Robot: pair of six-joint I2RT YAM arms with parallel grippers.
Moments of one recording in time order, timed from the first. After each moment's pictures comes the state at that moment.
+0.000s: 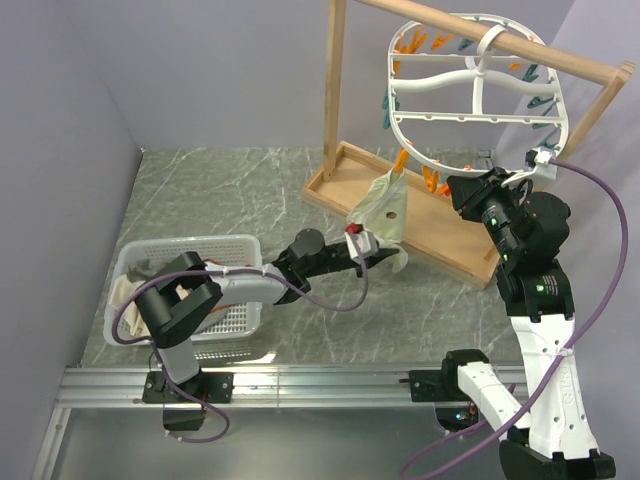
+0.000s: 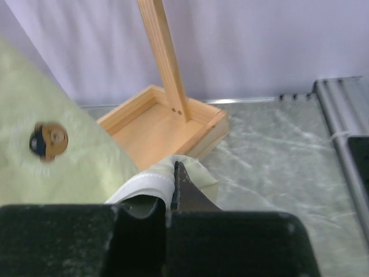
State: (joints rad) left arm -0.96 1.75 0.92 1.01 0.42 0.10; right arm 0.05 0.80 1.16 -0.40 -0.12 0.47
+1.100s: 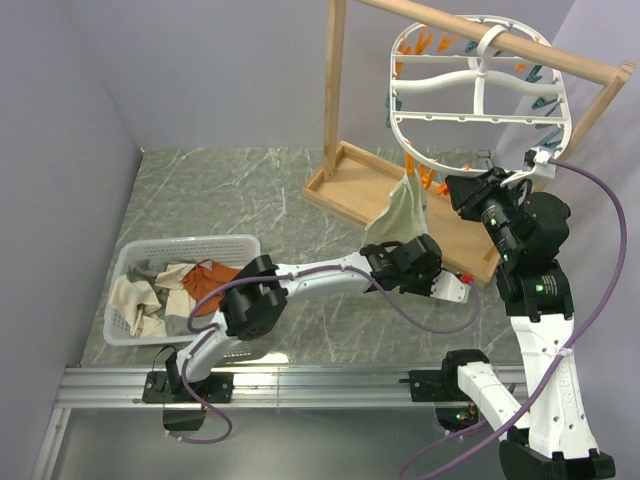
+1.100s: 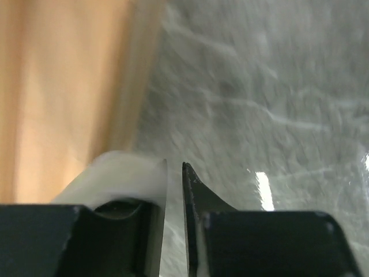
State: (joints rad) left arm -1.18 2.21 1.88 -0.32 0.14 0.71; right arm 0.05 0.80 1.15 -0.38 -0.15 0.46
